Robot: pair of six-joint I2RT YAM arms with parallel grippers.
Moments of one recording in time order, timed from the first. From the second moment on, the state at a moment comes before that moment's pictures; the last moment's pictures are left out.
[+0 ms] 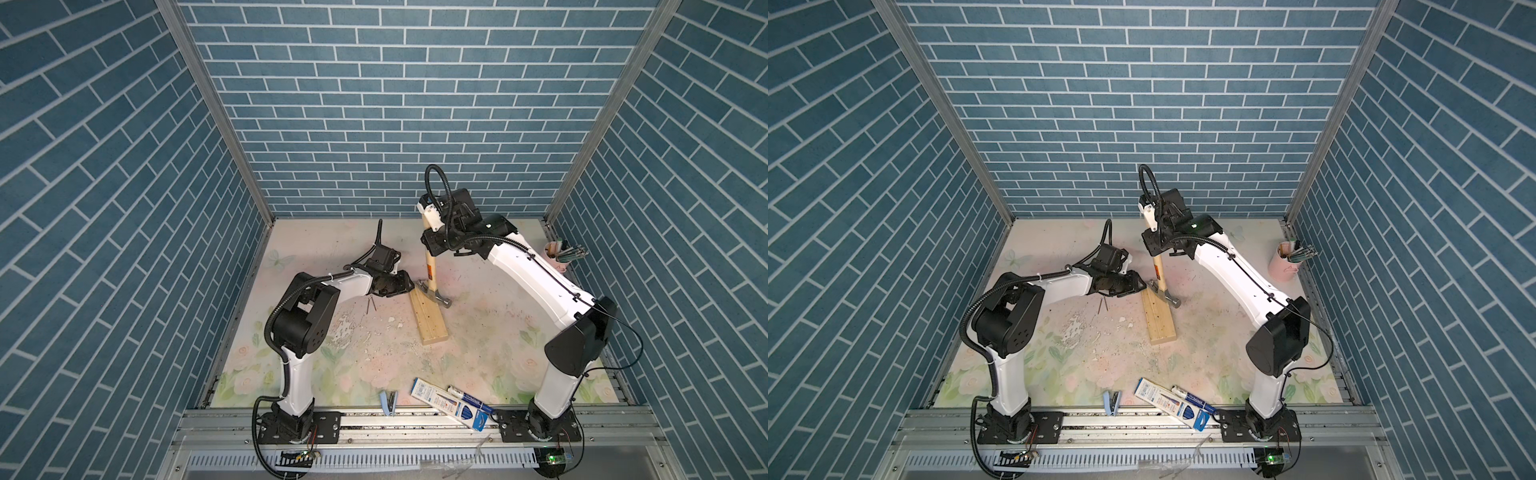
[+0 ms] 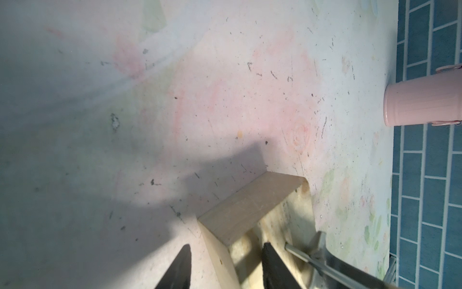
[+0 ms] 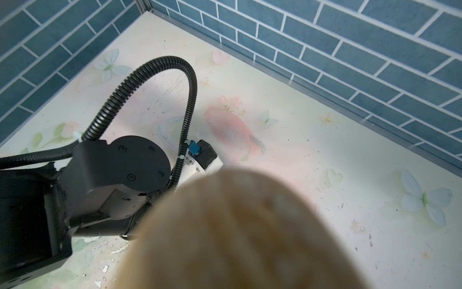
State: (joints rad) left arm -0.51 1.98 1.24 -0.19 0.36 -0.62; right arm 0.68 1.77 1.85 -0.82 -0.01 0.01
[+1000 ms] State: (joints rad) left arm -0.51 1.98 1.24 -0.18 0.37 -0.62; right arm 0.68 1.30 1.09 -0.12 -0.01 0.06
